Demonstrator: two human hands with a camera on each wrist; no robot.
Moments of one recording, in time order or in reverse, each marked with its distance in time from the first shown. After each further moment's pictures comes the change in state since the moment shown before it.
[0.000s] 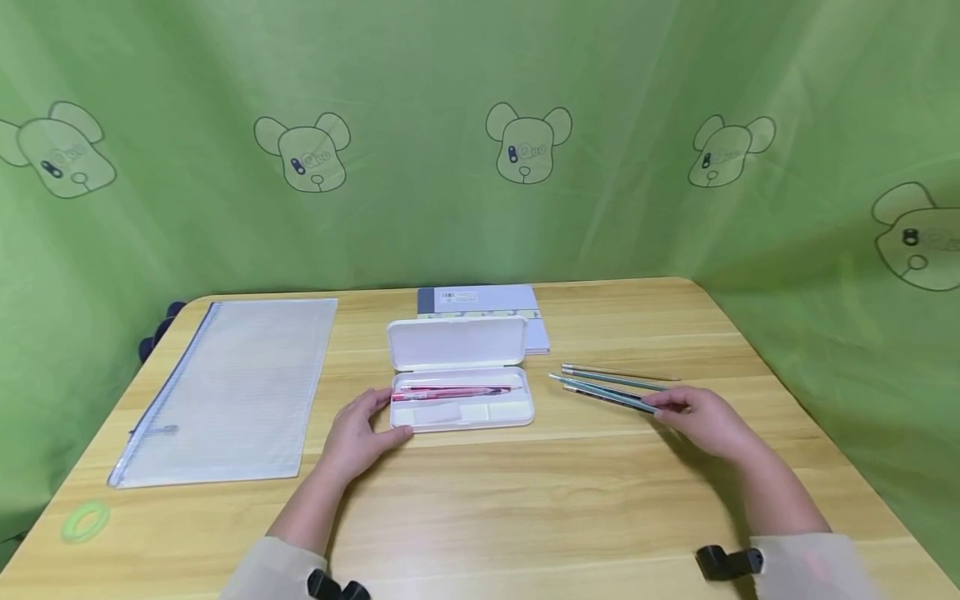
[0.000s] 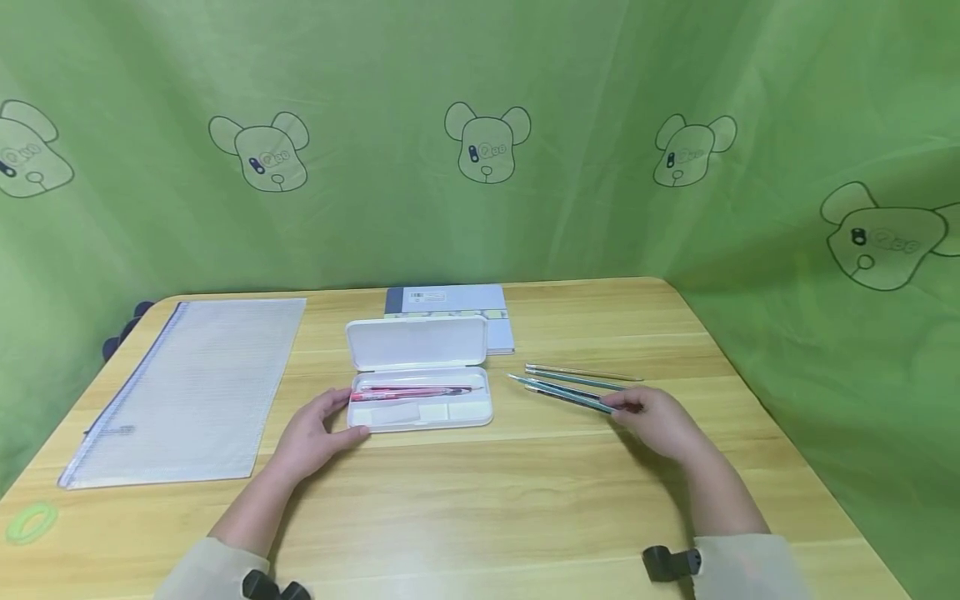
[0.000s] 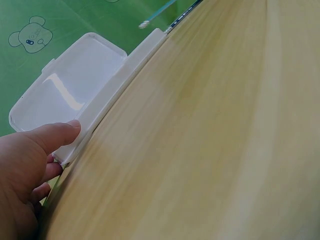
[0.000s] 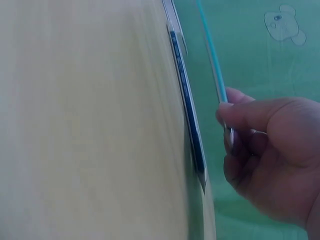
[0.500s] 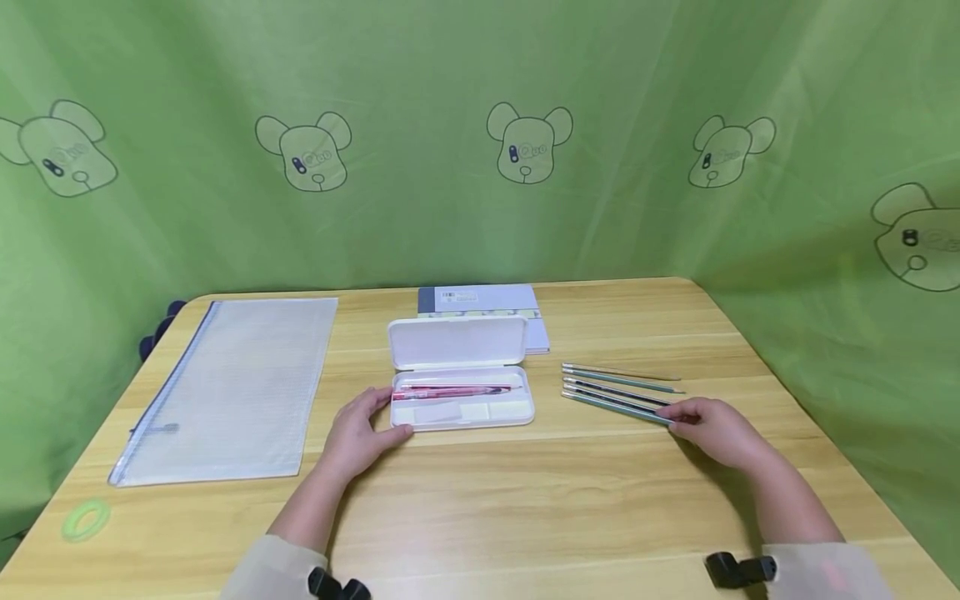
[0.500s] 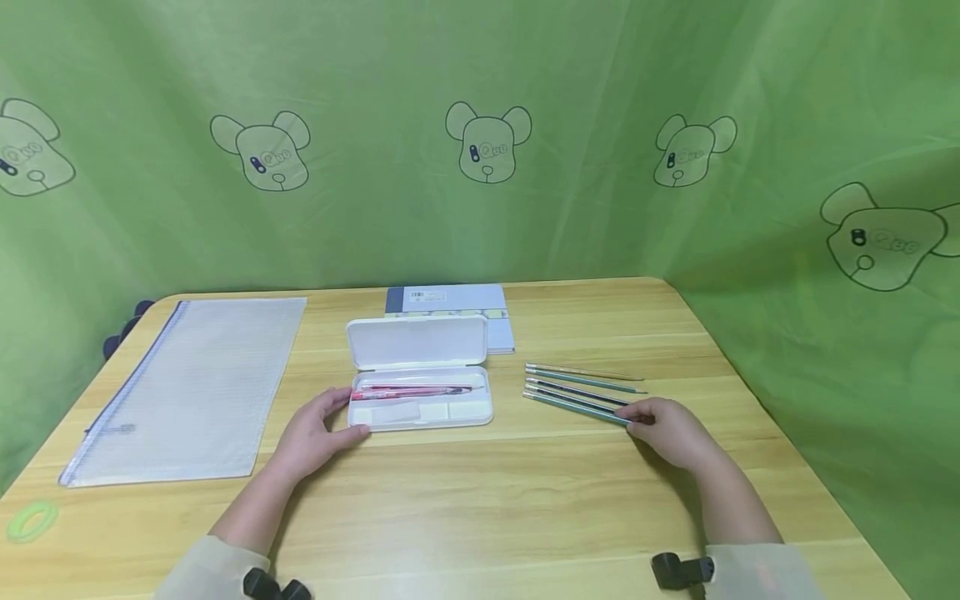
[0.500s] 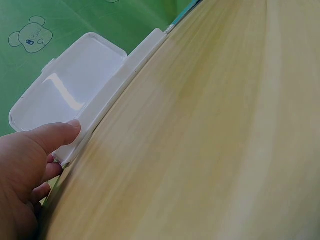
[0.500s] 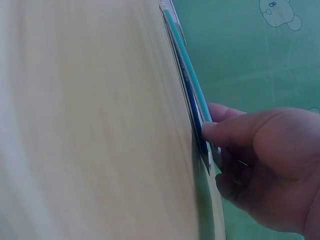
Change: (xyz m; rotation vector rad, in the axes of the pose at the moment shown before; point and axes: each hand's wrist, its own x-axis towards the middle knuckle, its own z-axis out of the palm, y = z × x) left_hand 0.001 -0.002 0.001 0.006 0.001 0.008; right_hand -0.009 0.020 0.000 -0.036 -0.030 0.050
